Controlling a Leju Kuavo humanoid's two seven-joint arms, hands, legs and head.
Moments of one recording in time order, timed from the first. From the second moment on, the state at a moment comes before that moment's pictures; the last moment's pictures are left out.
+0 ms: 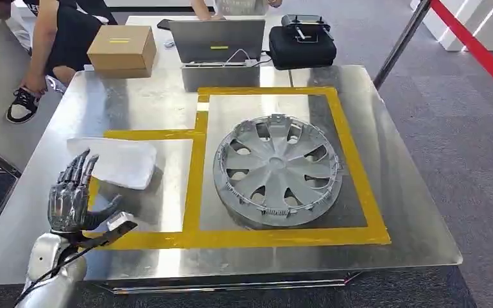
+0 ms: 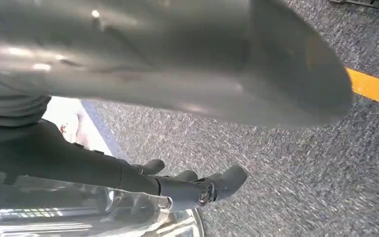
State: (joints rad) left arm -0.24 0.12 0.14 -1.14 -1.11 0.70 -0.58; right arm -0.12 -0.18 -0.89 -0.21 1.57 0.10 -0.07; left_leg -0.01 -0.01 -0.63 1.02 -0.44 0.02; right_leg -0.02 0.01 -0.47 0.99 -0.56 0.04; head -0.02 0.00
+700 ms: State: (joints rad) left arm -0.08 0.02 0.24 -1.81 0.03 0.23 -0.70; right arm -0.10 -0.18 -0.89 -0.21 1.54 0.10 -0.07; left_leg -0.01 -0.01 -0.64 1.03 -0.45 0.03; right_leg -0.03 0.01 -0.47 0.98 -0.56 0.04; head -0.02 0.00
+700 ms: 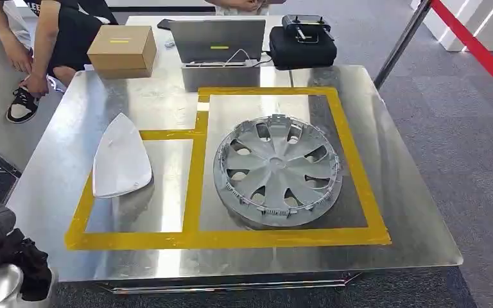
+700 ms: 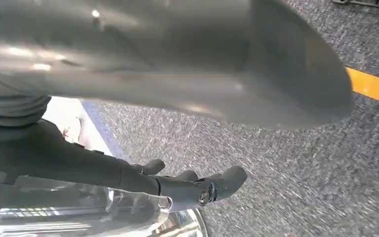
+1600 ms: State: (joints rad) left arm -0.06 -0.10 0.38 -1.98 0.03 0.06 -0.70; right arm -0.08 -0.17 -0.89 -0.21 1.54 0.09 -0.08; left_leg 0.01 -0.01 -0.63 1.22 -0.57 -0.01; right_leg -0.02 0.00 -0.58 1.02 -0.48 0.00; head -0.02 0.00
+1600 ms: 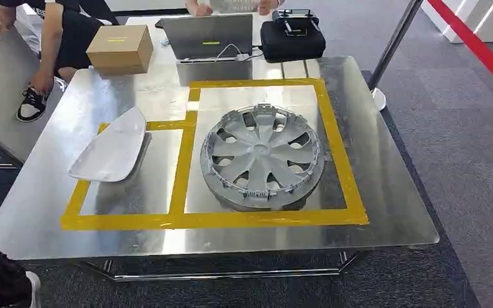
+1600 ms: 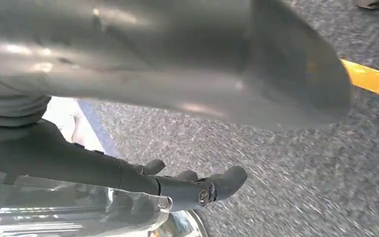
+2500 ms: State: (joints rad) left arm 0.07 -0.09 0.40 -2.04 0.01 0.00 -0.70; right arm -0.12 -0.11 -0.86 -0.21 1.57 0.10 -0.11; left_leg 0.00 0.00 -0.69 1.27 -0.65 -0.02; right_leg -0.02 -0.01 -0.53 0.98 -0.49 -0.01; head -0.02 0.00
